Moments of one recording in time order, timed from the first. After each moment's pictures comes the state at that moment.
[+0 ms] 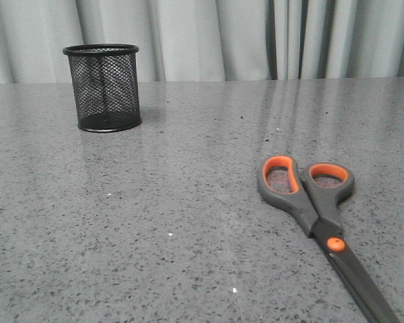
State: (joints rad) left arm -0.03 0.00 -0.01 -0.73 0.01 -0.14; right arm 0.10 0.19 -0.23 0.33 0.11 0.12
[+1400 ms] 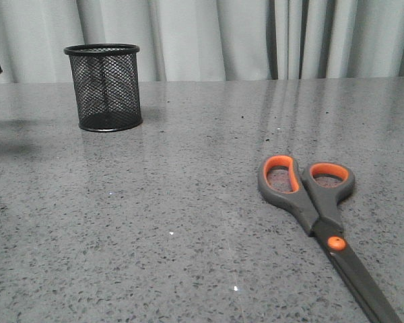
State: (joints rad) left arm -0.12 1.60 -1.19 0.02 0.99 -0.11; right arm 0.17 0.60 -0.58 0.32 0.43 0.04
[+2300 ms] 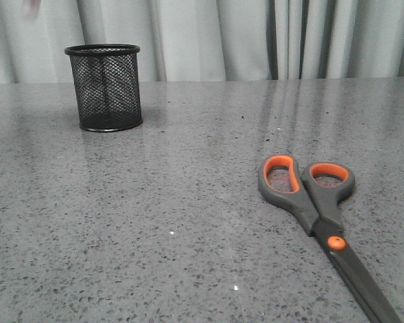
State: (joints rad) left arm -0.12 1.43 -1.27 -1.01 0.50 0.72; right arm 0.17 0.60 -0.58 0.32 0.42 0.04
